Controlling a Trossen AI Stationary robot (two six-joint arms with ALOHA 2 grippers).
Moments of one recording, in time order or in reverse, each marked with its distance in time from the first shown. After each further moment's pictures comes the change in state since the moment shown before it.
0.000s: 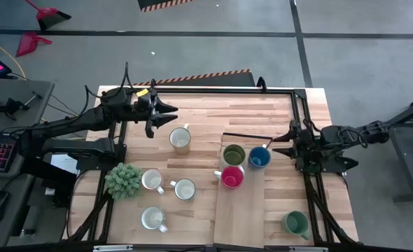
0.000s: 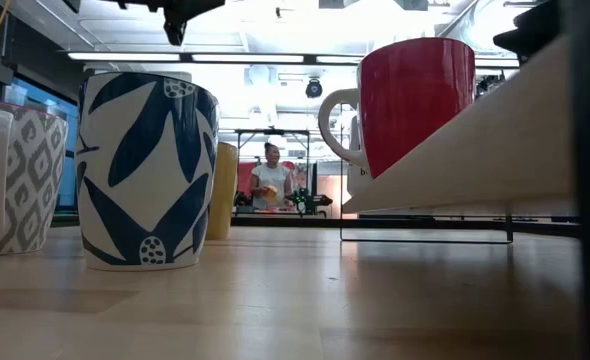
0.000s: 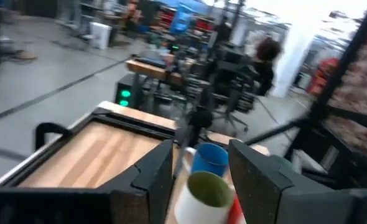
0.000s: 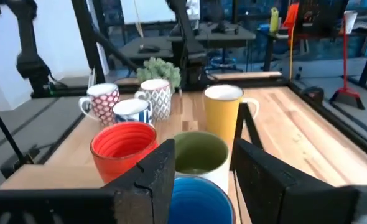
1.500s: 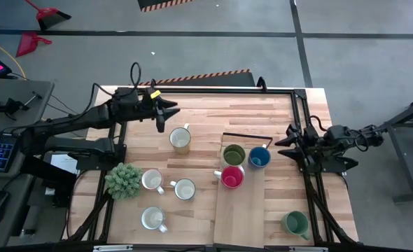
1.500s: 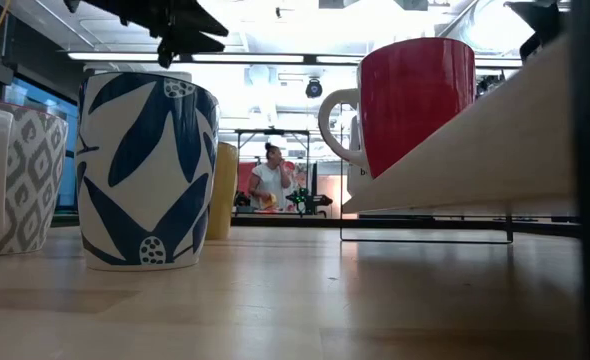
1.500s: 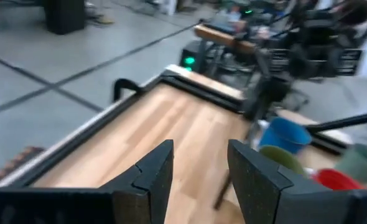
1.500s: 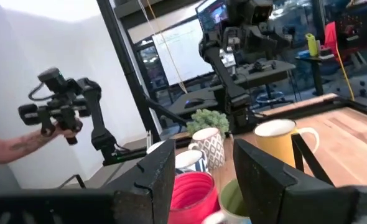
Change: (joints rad) left arm -0.003 0.065 0.049 -0.204 -0.296 0.018; right arm 0.000 -0.142 -0.130 0.240 -0.126 0.213
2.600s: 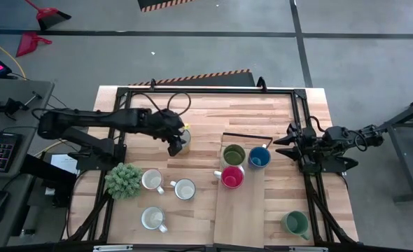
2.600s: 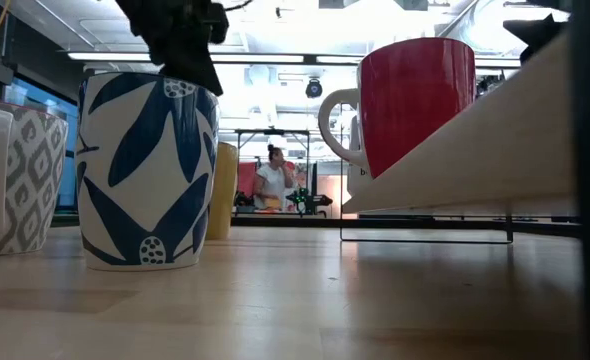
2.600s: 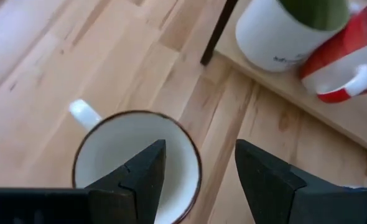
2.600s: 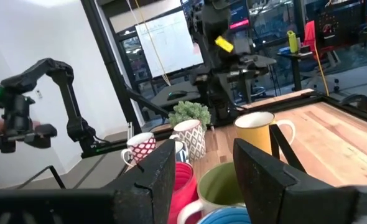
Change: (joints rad) left arm -0.235 0.357 0.204 -0.485 -0.040 -0.139; right arm 0.000 0.000 0.000 -0.051 0.059 -0.034
